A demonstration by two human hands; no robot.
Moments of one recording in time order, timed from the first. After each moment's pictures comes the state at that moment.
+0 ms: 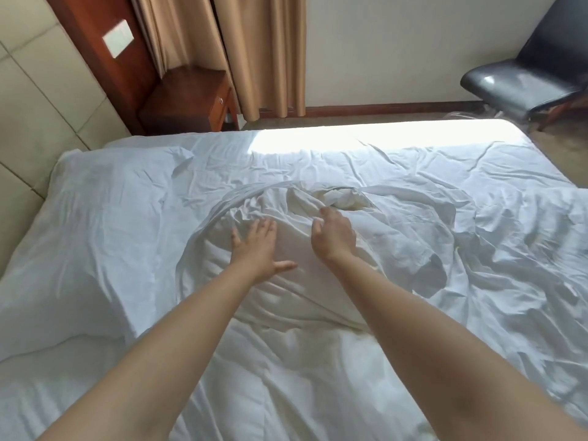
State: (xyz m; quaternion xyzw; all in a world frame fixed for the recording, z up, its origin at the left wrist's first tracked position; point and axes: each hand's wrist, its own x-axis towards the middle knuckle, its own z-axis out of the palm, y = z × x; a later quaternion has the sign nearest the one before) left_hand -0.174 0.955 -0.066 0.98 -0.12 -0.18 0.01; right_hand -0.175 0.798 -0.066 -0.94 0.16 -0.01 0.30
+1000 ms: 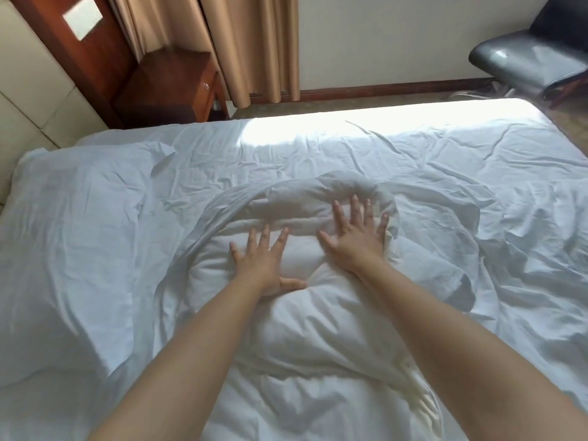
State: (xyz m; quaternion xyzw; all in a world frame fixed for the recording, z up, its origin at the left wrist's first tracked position) left_hand -0.111 0.928 -0.128 0.96 -0.13 -0.24 0.00; right_hand -0.109 0.734 -0.141 -0.99 0.11 0.08 0.10
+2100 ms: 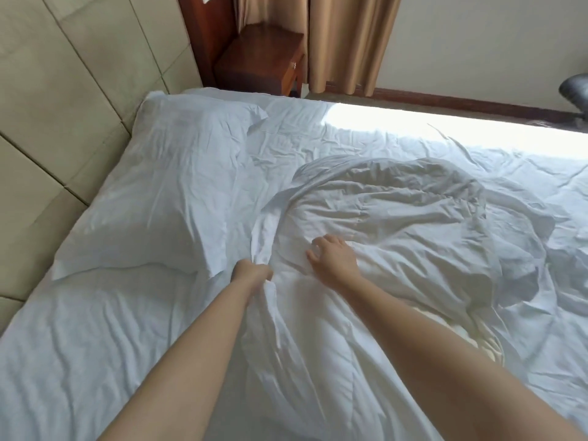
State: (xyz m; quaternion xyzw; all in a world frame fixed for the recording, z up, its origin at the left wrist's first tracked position) left_hand -0.255 1.126 -0.127 0.76 0.36 -0.21 0.51; right_hand -0.225 0.958 -0.121 -0.97 -0.03 0.13 0.21
